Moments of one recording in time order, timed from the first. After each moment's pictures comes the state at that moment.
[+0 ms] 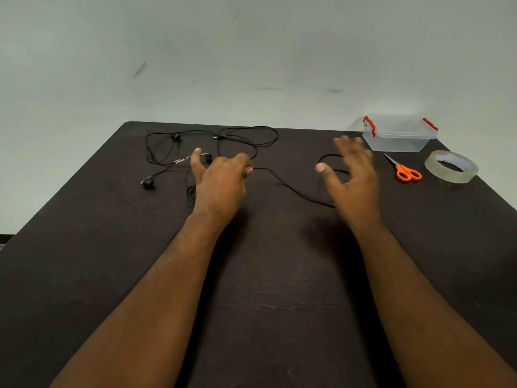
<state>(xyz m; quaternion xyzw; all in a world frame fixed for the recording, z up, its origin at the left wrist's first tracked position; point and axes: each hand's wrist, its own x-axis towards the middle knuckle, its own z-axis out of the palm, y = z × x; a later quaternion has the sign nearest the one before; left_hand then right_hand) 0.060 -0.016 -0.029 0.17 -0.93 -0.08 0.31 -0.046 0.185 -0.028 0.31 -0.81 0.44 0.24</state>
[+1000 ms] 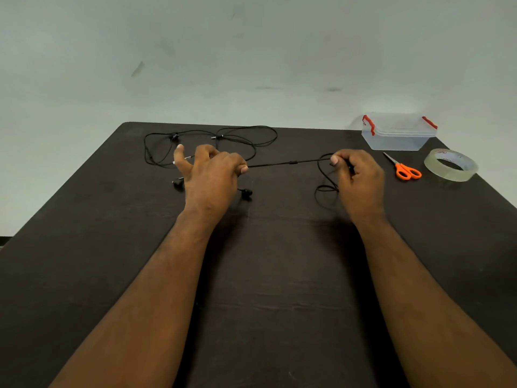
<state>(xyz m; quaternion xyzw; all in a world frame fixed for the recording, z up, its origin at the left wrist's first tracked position) 0.062 -0.032 -0.026 0.19 -0.93 -0.04 0.32 -0.068 0.193 -0.032 0.32 -0.78 0.45 0.30</state>
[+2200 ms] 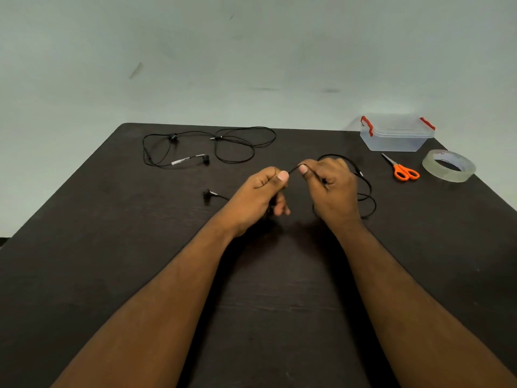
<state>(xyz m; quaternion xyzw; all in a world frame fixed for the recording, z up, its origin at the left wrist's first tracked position) 0.058 0.025 -0.026 -0.01 -0.75 -0.65 0.11 -0.039 0.165 -0.033 0.38 -0.77 0.43 0.29</state>
